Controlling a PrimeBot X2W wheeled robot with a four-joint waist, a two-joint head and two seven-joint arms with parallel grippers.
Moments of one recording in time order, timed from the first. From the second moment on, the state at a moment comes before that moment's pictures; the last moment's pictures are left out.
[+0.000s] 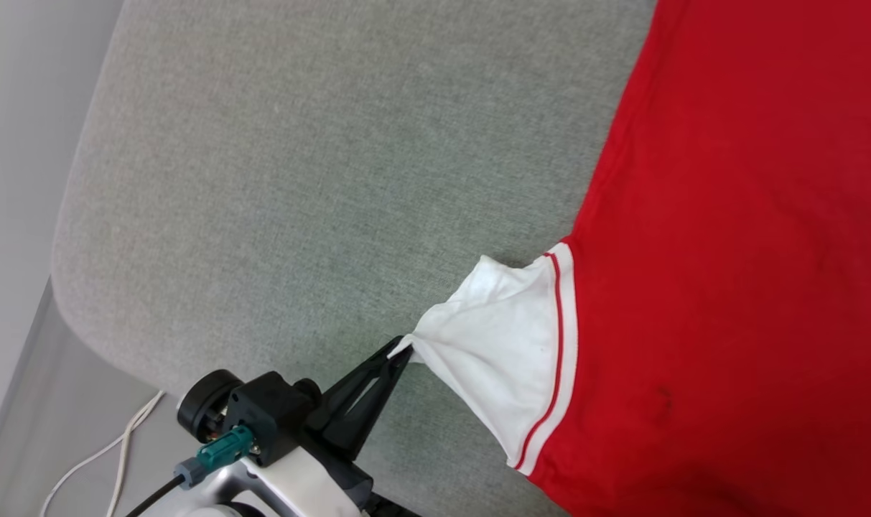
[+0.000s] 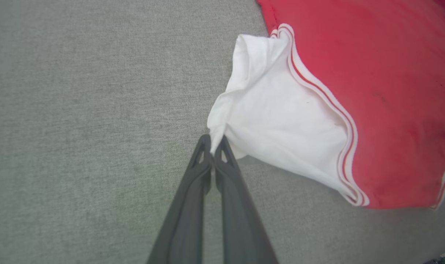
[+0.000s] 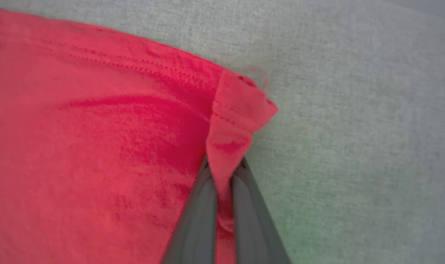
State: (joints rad) left arm -0.15 0.50 -0.58 -0.29 -0.53 -0.03 -0.01; right arm -1.01 -0.57 -0.22 0.33 0.15 0.13 1.25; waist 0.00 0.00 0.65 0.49
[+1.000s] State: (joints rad) left arm 0.00 0.59 -0.52 -0.23 -0.53 0.09 0.01; right arm -0.14 -0.42 -0.16 0.00 0.52 0.13 1.04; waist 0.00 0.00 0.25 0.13
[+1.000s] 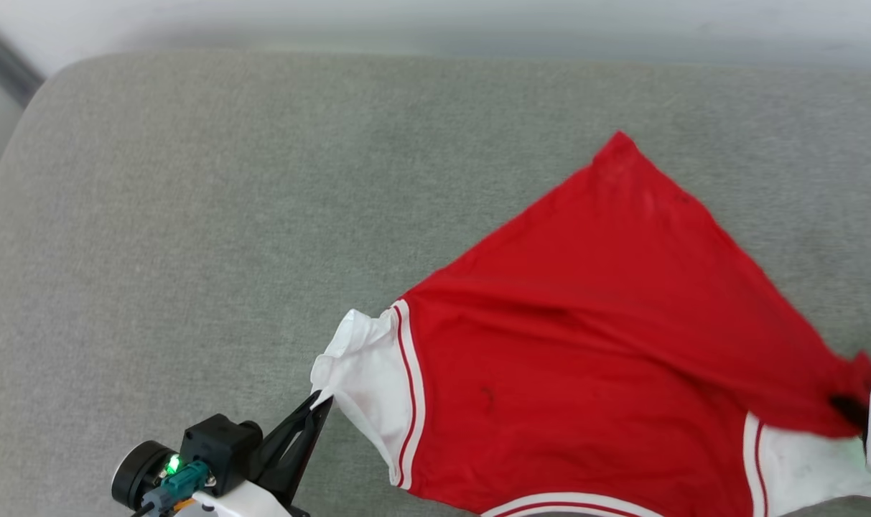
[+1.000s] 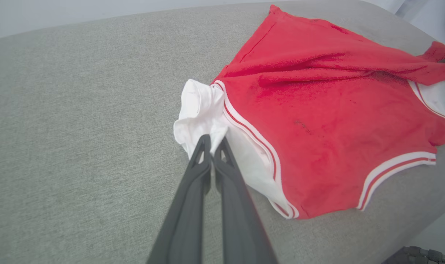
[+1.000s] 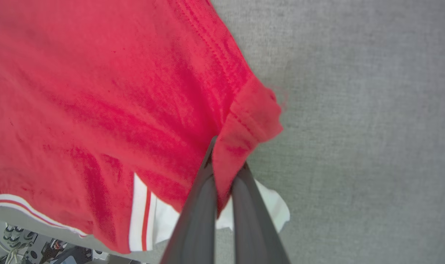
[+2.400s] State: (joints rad) left arm -0.12 0.53 -0.60 -0.32 -0.48 0.06 0.00; right arm -0.57 -0.56 0.09 -0.01 0.49 0.13 1.10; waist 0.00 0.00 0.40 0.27
